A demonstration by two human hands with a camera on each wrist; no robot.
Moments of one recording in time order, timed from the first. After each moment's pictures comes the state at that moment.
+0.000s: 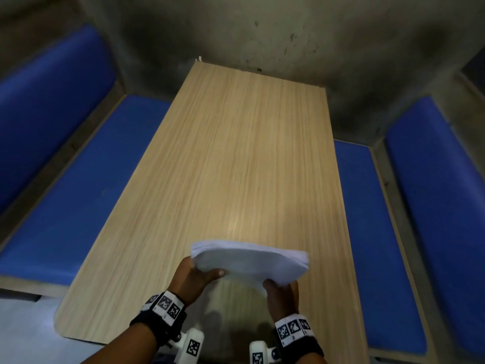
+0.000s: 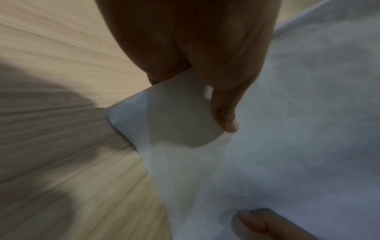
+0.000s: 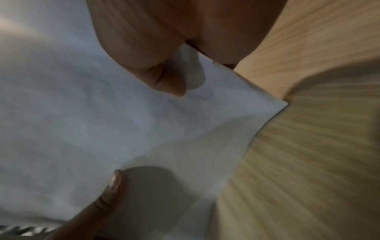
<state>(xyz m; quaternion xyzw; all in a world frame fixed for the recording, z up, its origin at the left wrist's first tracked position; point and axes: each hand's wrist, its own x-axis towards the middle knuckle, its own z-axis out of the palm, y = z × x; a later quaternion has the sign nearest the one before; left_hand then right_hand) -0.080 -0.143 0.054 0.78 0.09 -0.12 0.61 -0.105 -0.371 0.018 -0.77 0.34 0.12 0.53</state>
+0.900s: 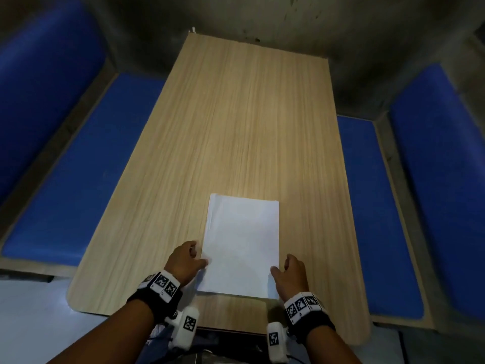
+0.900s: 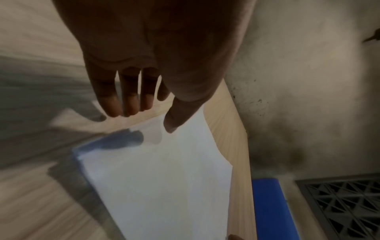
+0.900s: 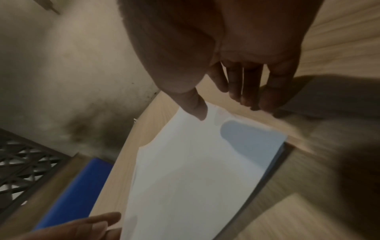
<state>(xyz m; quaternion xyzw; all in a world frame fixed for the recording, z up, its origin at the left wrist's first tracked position) -0.087 -0.111 0.009 0.83 0.18 -0.28 0.44 -0.120 -0.392 0.000 -0.86 0.30 0.22 0.36</state>
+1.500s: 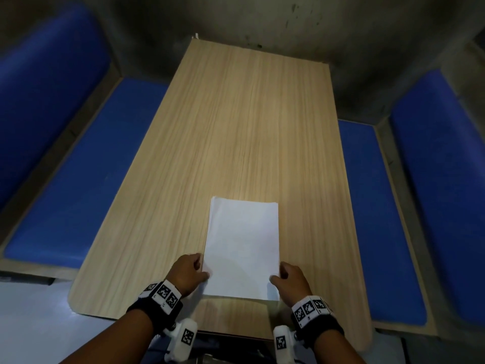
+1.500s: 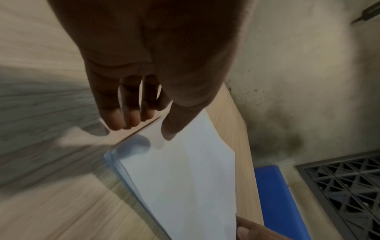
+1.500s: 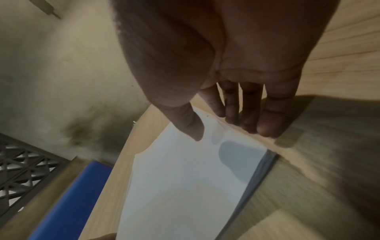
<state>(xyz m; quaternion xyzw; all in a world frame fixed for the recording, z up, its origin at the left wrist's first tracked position) -0.096 -0.110 0.007 0.88 0.08 -0.29 0.38 -0.117 -0.399 0.009 -0.85 0.24 0.27 0.39</state>
